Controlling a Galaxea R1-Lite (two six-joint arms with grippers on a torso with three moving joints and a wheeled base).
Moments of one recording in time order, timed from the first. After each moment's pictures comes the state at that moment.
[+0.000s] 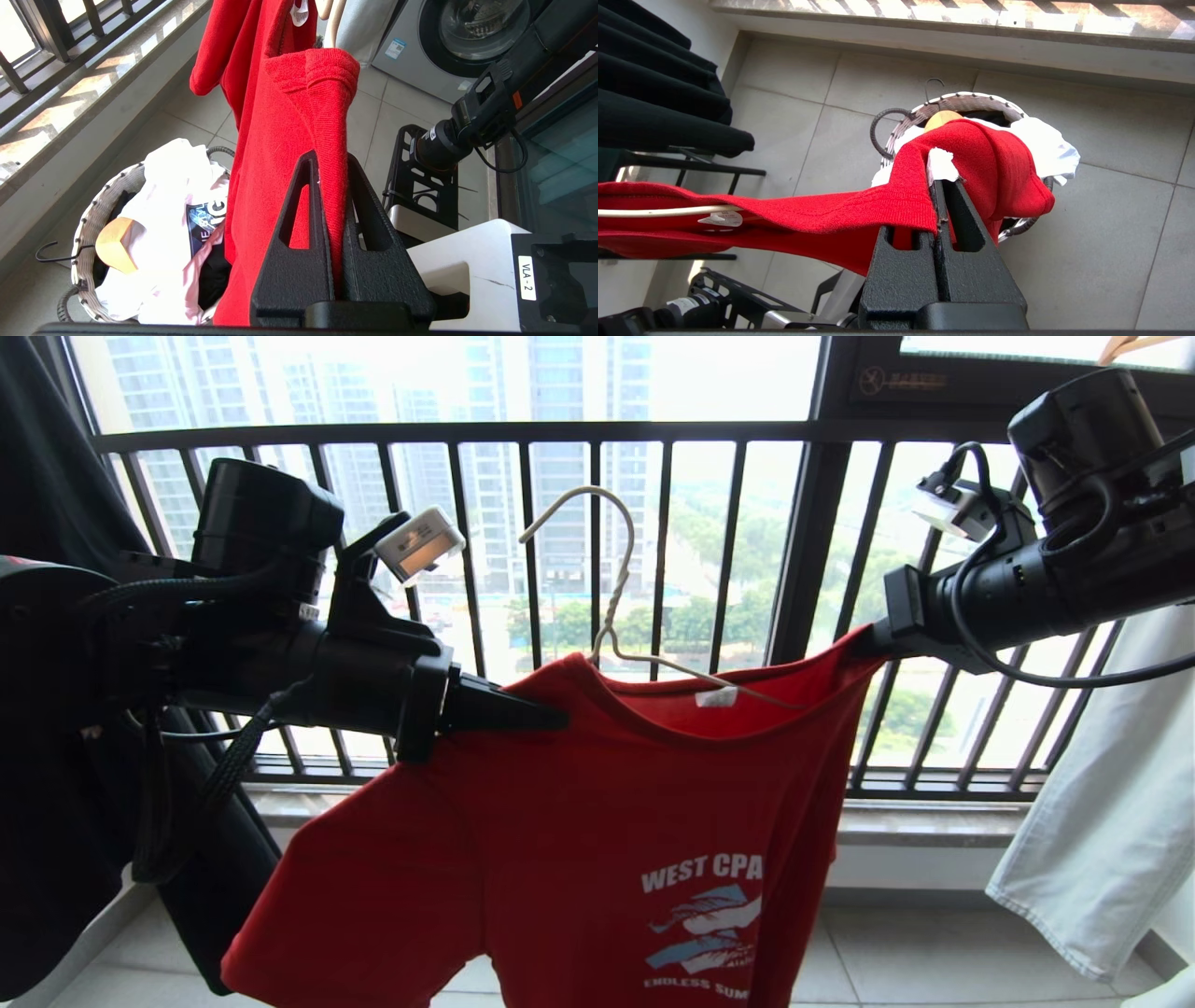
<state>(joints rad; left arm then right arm) -0.39 1.62 -1.29 0.14 -0.96 0.11 0.22 1.74 -1.75 0.67 0.32 0.32</state>
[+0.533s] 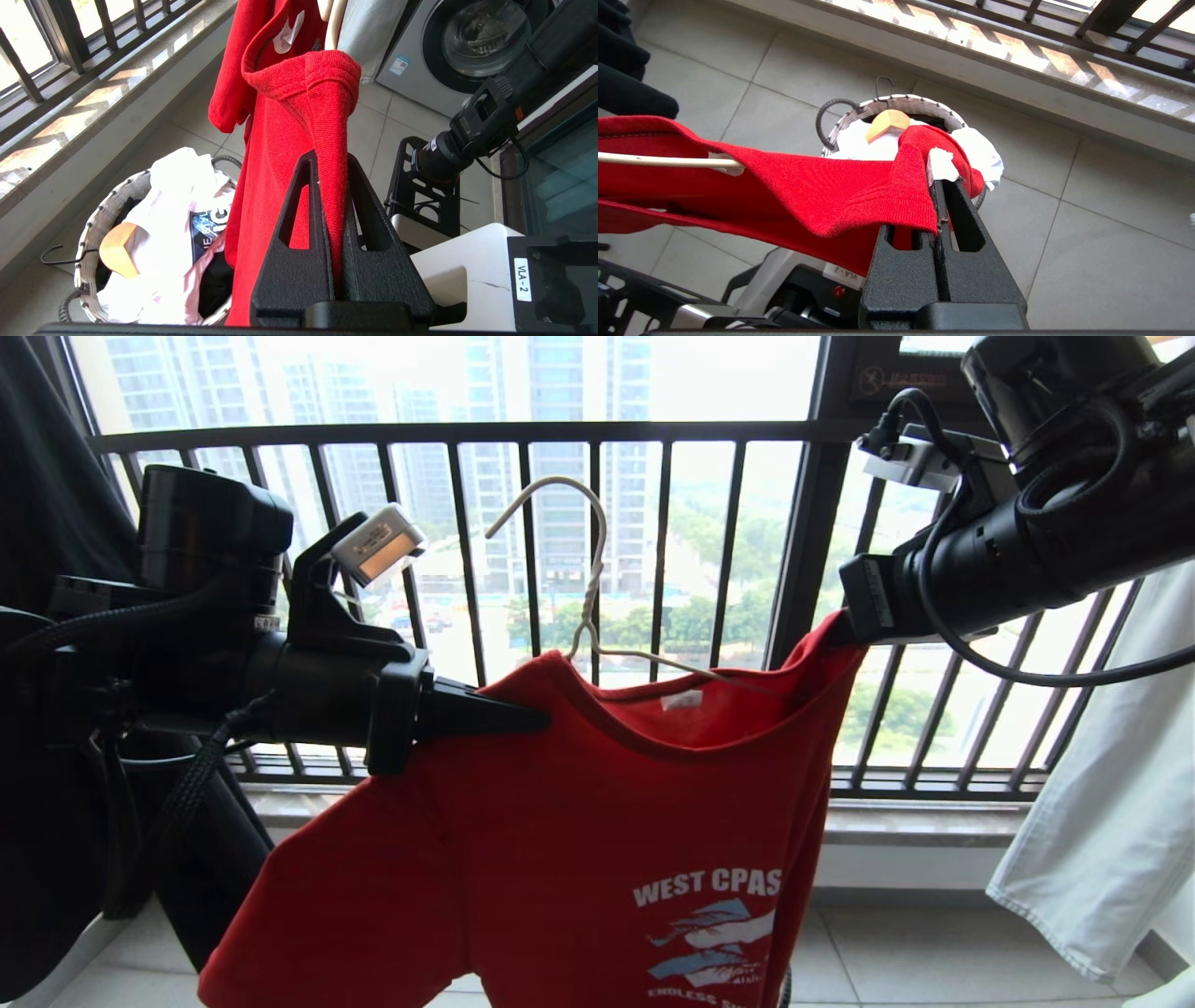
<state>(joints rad) -0.36 1.55 -1.16 -0.01 -0.96 0.03 0.47 1.76 -1.96 0.88 -0.02 0.20</state>
